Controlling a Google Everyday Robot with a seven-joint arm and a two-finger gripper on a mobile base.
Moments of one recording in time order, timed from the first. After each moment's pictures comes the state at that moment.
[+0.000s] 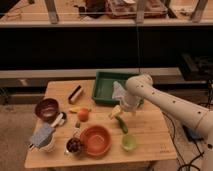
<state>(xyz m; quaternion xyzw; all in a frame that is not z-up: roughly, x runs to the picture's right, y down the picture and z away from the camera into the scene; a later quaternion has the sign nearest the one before) 0.103 0.150 0.829 -0.14 -0.36 -0.70 0.61</state>
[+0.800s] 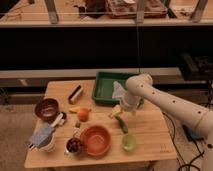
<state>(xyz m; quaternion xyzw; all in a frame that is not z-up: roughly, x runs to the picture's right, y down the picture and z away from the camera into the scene) 0.102 0.144 0.827 -0.14 -0.35 -0.70 0.61</state>
